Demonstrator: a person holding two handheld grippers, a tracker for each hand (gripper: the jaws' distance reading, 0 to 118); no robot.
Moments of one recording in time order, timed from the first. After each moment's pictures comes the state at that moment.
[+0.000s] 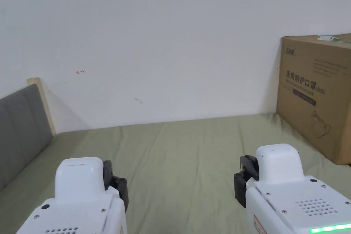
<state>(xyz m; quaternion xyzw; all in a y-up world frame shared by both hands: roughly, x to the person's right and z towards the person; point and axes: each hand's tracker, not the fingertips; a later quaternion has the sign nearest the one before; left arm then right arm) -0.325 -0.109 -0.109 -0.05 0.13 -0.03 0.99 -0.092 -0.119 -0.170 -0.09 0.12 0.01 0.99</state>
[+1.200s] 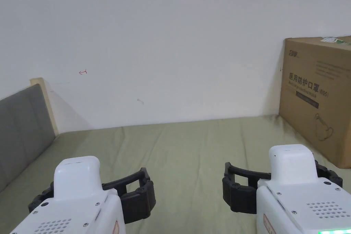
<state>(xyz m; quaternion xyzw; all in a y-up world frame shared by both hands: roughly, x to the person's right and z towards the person) -0.329 -0.104 -0.117 -0.09 0.11 0.03 0.99 -0.077 -0.120 -0.178 -0.08 0.09 0.00 0.99</state>
